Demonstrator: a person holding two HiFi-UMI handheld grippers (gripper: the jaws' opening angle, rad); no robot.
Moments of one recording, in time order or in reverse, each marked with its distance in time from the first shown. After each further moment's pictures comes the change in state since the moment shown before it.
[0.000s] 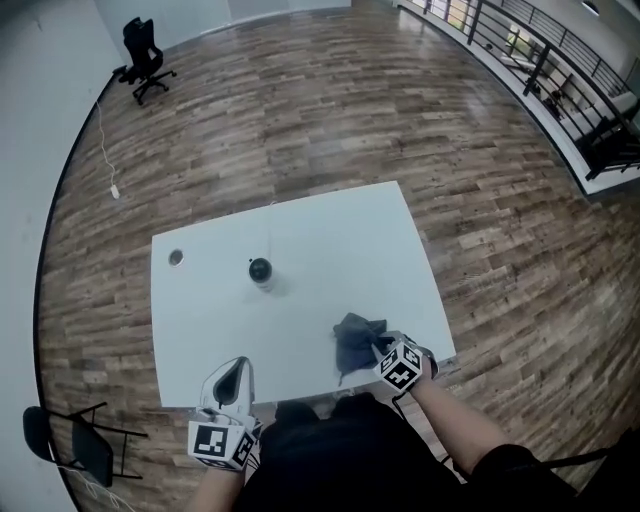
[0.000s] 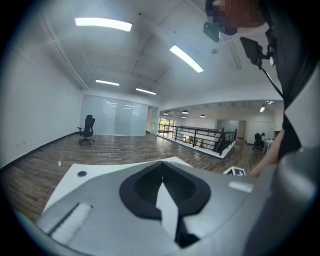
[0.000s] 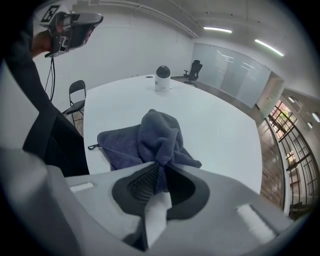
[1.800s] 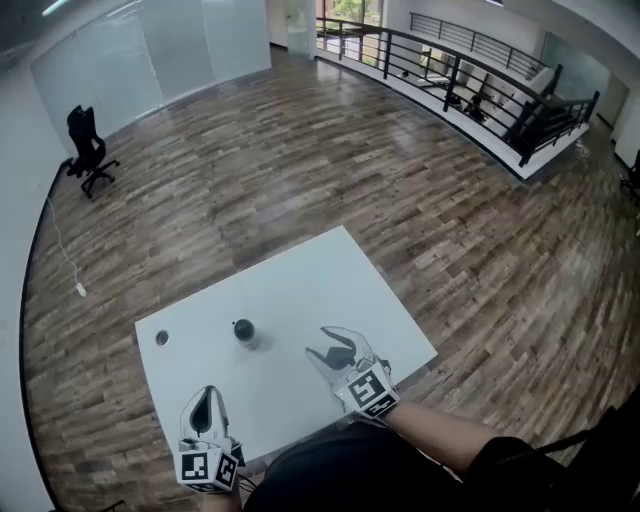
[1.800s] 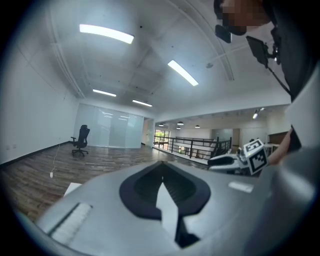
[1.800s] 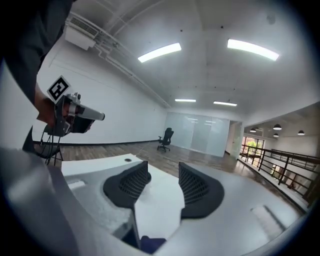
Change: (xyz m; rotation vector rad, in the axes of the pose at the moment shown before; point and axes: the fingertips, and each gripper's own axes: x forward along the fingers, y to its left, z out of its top) left arm 0.015 0.072 0.042 0.022 -0.138 -0.053; right arm -0.154 -0.021 0.235 0.103 -0.795 -0.338
